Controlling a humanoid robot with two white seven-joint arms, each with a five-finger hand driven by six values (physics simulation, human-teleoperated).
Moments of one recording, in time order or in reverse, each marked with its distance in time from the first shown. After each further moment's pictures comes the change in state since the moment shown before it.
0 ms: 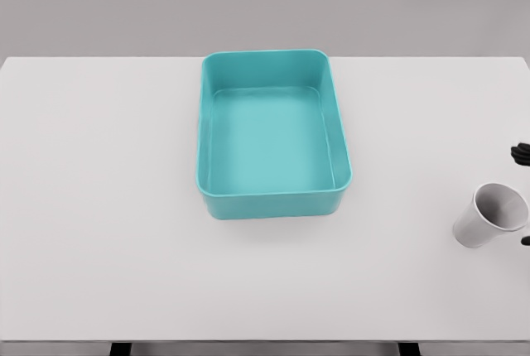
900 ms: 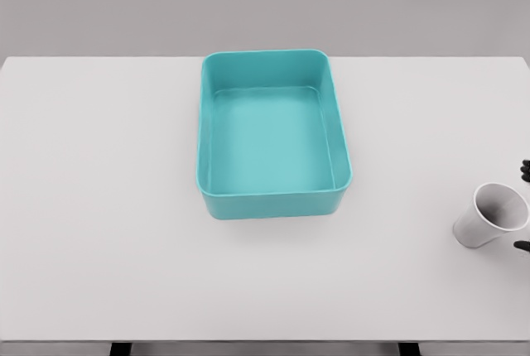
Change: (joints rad) left arm 0.000 0.000 0.000 0.000 0.000 0.000 0.000; right arm -0.109 0.185 0.079 0.187 0.000 -0.002 0.000
